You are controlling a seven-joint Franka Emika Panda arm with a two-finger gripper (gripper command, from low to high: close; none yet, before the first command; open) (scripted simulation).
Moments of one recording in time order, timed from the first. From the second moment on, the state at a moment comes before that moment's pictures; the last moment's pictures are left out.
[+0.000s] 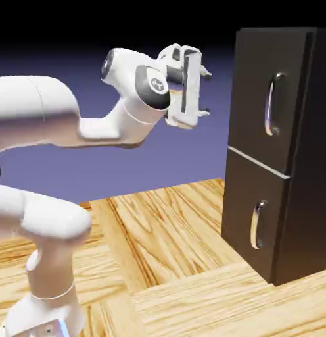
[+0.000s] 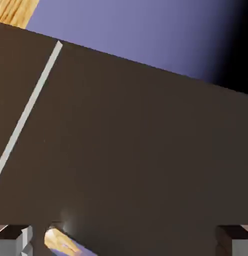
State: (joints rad) arm 0.82 -1.01 -0.68 -2.52 -1.49 2.76 -0.34
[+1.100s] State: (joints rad) arm 1.41 -1.25 -1.12 -2.28 -2.48 2.46 -0.95
